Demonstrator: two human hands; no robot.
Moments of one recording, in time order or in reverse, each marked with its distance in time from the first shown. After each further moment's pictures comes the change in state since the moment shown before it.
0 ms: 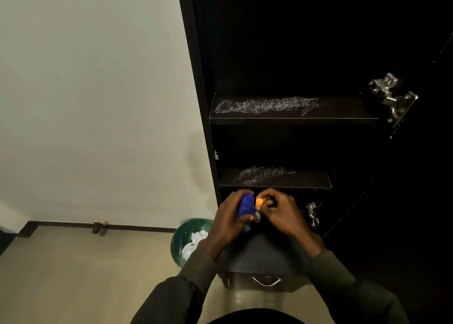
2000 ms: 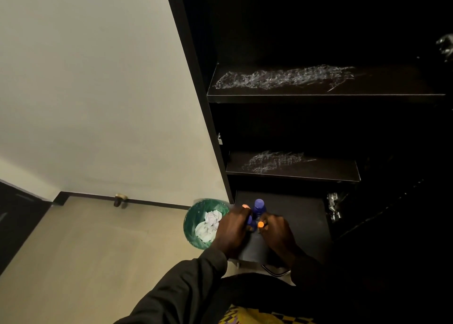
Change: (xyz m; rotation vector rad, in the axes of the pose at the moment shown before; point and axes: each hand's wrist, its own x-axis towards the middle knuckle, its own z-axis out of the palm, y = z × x) left_hand -0.018 -0.112 0.068 0.474 -0.175 -0.168; right_hand 0.004 0.128 0.100 -0.464 -0.138 0.072
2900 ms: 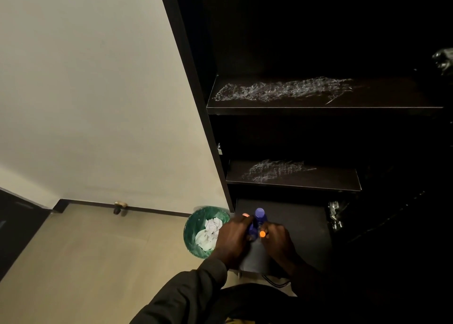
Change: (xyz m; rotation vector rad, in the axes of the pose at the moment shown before) left_hand 0.002 0.009 -0.009 0.077 -0.034 0.014; right_hand 0.005 0.003 0.003 0.057 -0.031 0.057
